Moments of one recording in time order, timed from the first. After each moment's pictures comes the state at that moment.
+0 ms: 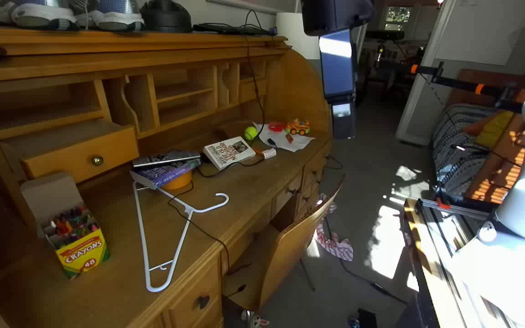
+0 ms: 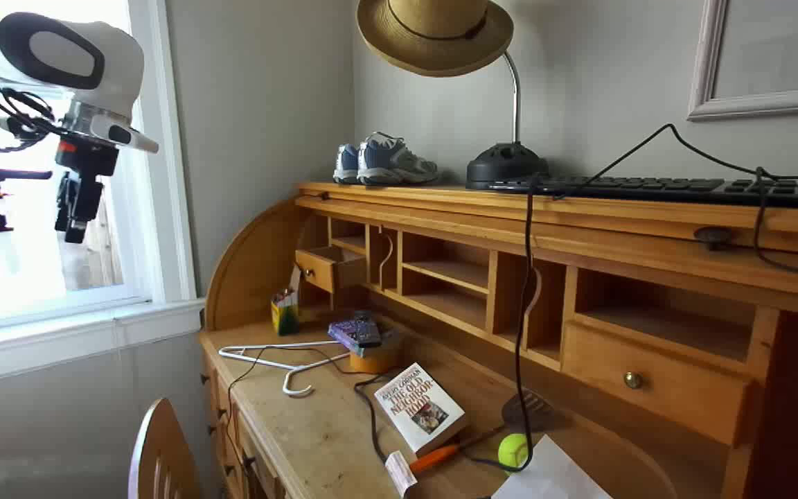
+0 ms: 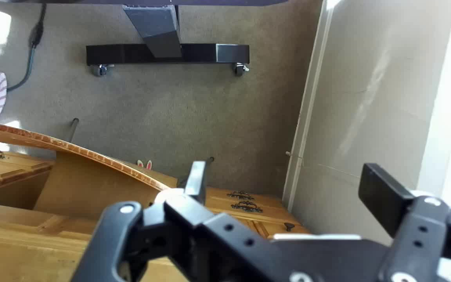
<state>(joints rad) 0.12 -0.34 0.14 -2.29 0.20 1.70 0.21</state>
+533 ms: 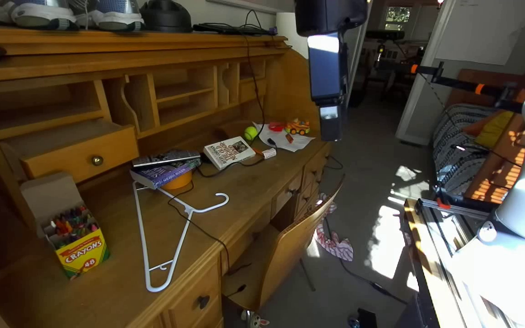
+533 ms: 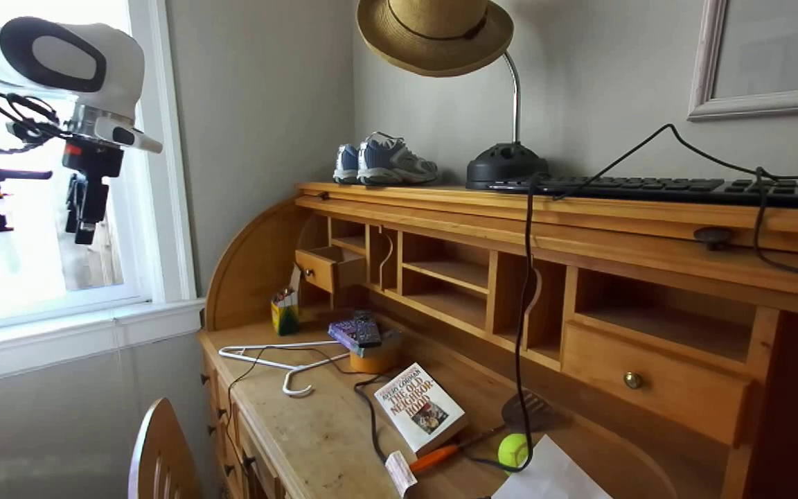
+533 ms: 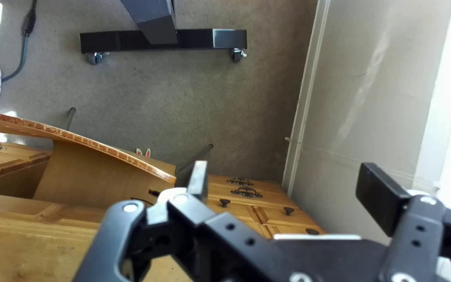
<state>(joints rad) 0.12 -0.33 0.15 -2.29 0.20 1.76 0.23</state>
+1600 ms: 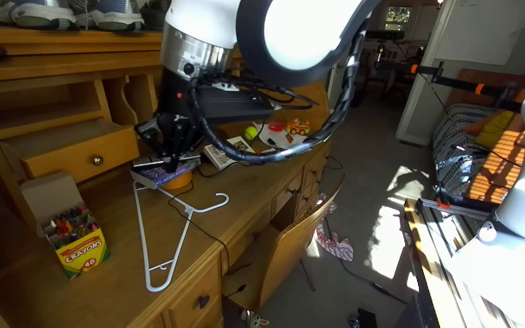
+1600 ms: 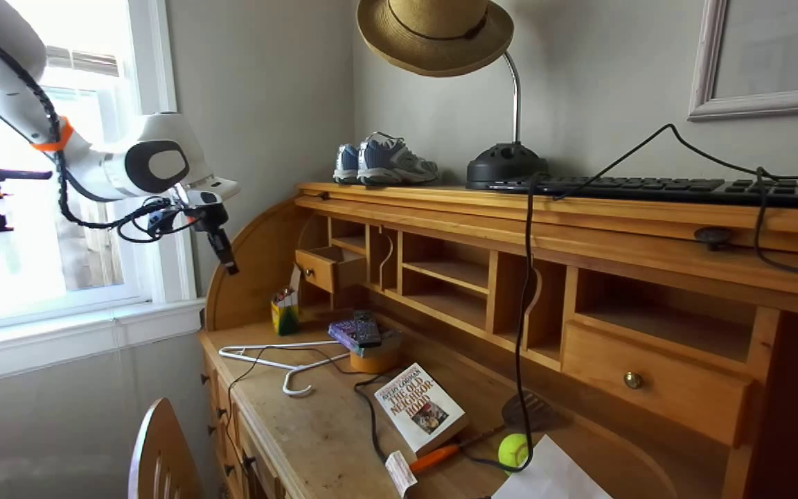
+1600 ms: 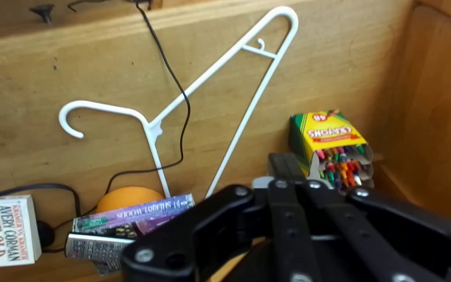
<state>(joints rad) 0.14 0.17 0.11 -2.15 -0.19 2.68 0.78</state>
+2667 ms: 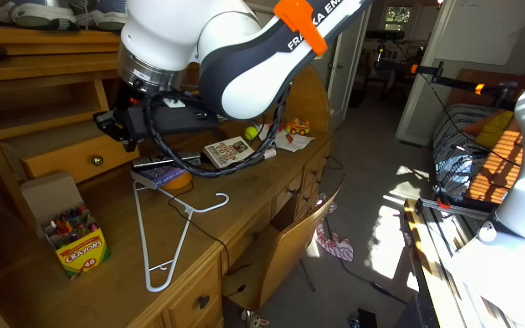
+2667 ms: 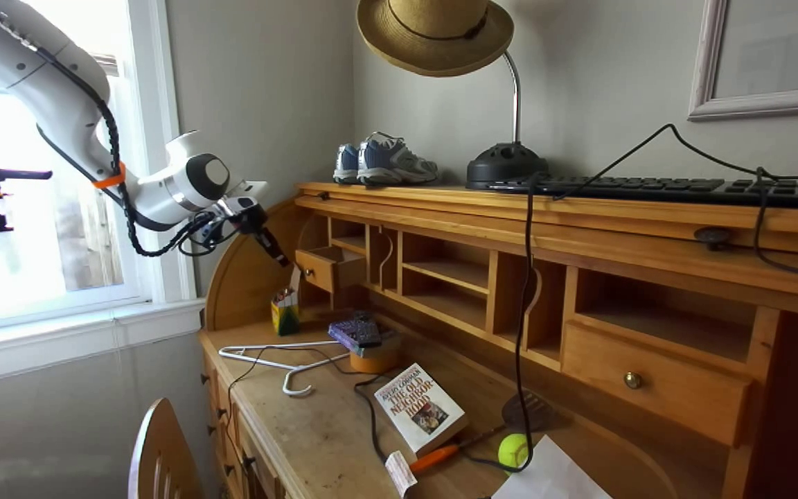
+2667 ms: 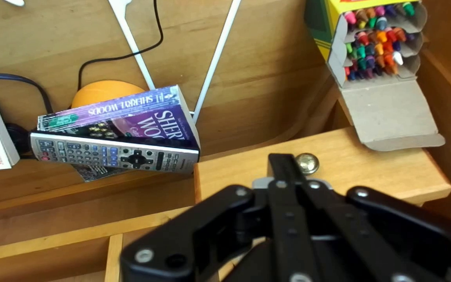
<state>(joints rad) 0.28 0.41 -0.11 -1.88 -0.58 2.81 1.12</state>
